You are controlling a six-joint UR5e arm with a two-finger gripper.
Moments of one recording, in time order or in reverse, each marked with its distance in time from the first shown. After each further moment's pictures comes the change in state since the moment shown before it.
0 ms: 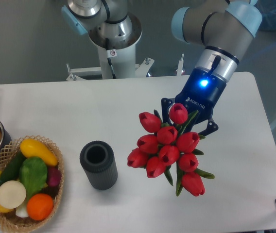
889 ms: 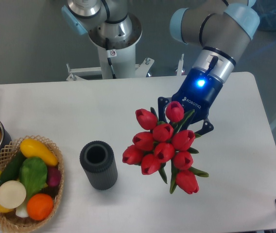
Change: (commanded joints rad) arm -0.012 0.005 -0.021 0.002 -0.043 0.003
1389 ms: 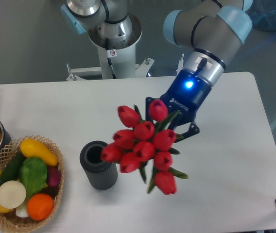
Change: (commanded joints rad) arm -0.071 -0.014 0.012 0.021 -0.158 0.005
